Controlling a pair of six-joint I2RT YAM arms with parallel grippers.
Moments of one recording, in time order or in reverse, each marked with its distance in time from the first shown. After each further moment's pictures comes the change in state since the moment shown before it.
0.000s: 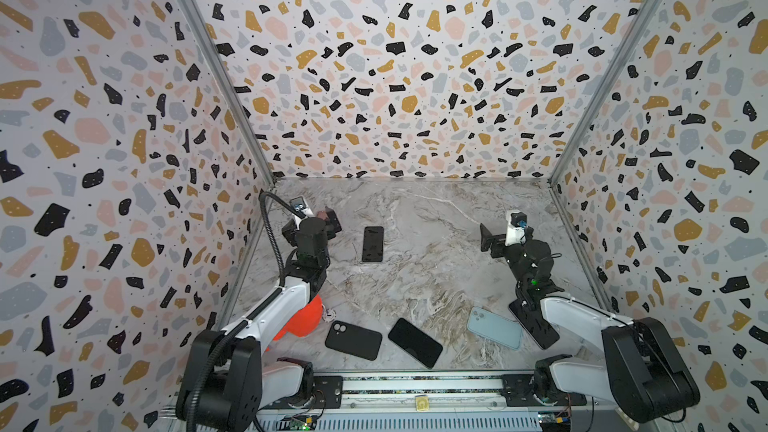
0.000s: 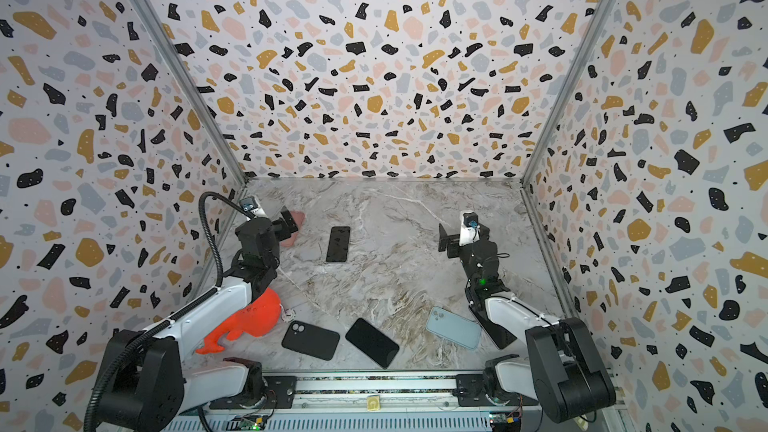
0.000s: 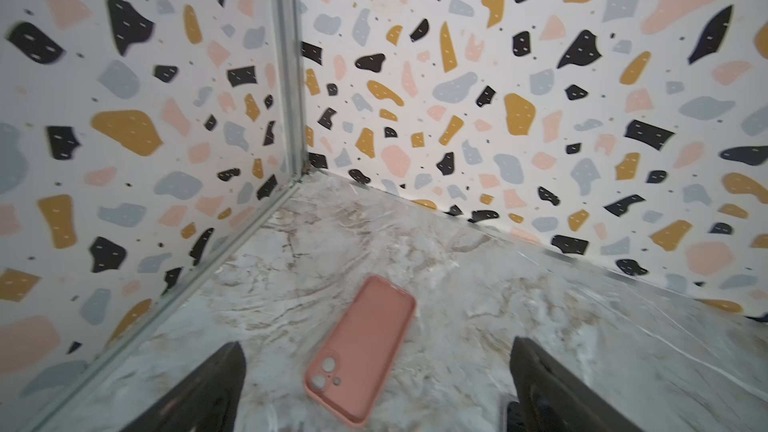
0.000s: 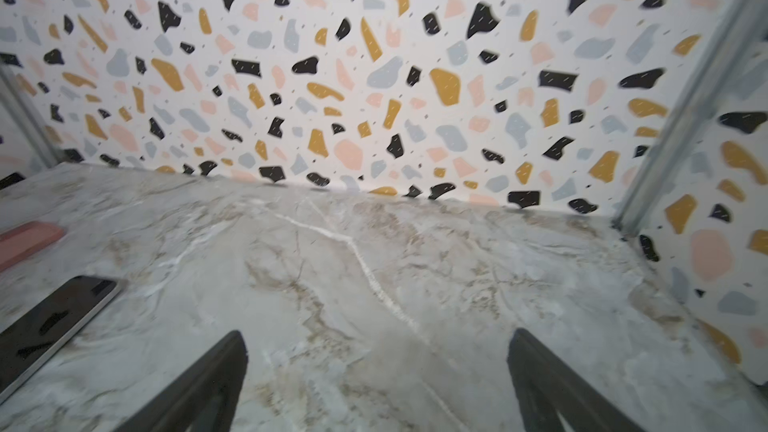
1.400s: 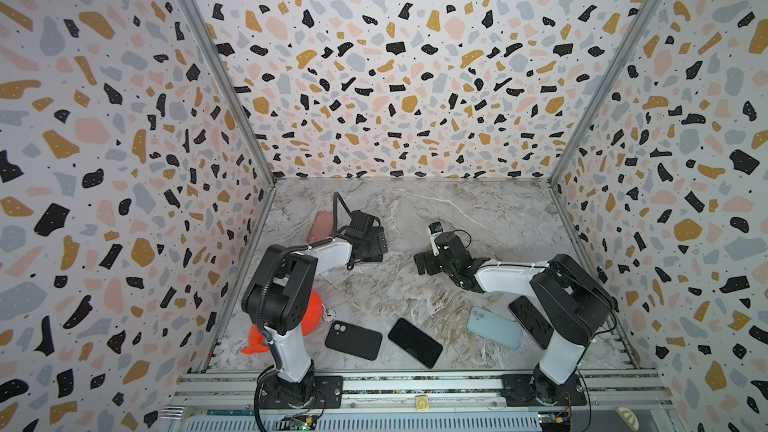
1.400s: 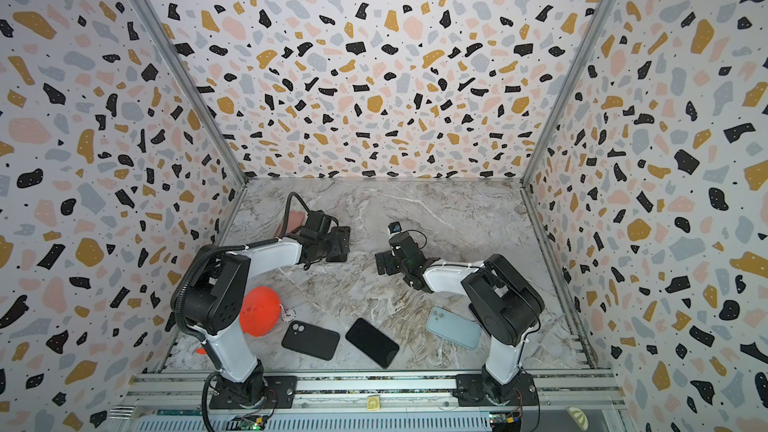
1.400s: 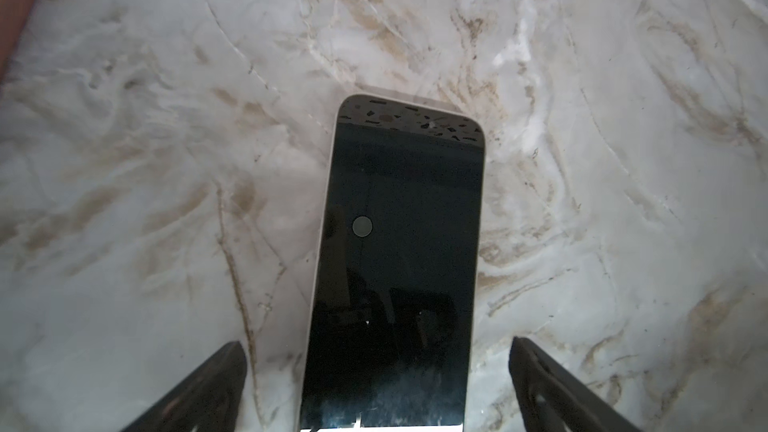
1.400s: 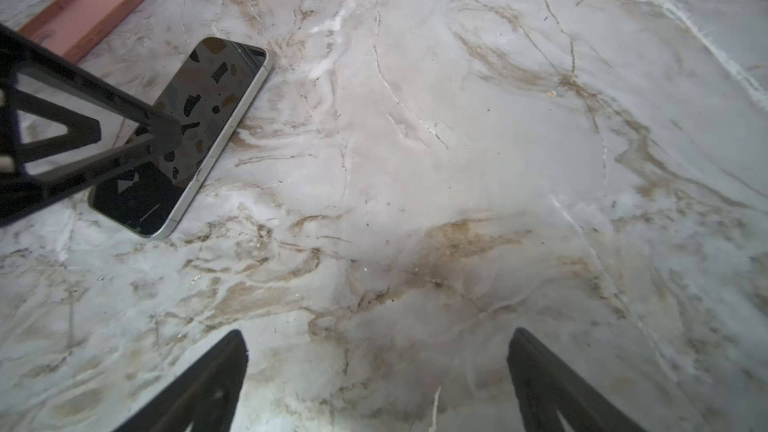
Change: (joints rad) left arm -0.136 0.563 0.341 -0.467 0.422 -0.219; right arm 0.393 0.474 0.423 -0.491 0.044 0.261
